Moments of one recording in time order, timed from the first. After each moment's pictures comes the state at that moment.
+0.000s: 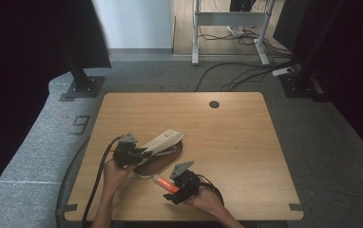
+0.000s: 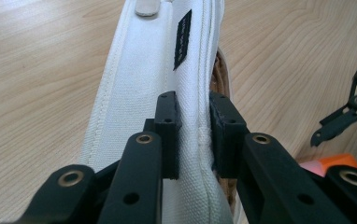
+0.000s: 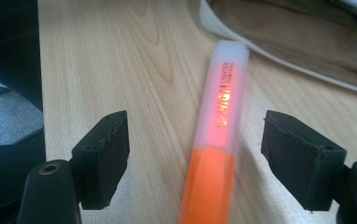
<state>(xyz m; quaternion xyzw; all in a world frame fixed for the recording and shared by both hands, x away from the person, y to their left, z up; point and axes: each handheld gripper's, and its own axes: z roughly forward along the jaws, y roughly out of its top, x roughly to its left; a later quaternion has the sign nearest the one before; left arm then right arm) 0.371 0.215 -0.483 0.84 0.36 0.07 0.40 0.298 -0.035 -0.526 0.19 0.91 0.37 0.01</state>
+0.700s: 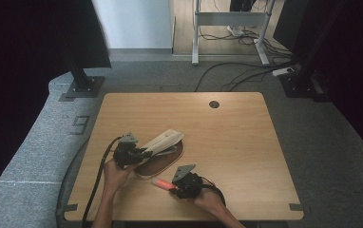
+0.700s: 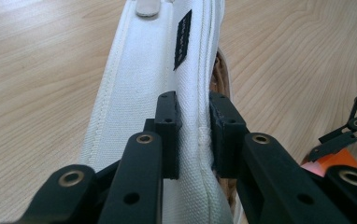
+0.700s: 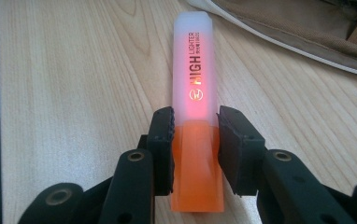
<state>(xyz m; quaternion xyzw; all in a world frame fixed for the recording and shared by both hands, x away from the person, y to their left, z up) 0.371 0.214 -0.484 0.84 0.36 0.07 0.40 0.298 -0.044 -0.537 0.18 0.91 0.36 0.05</state>
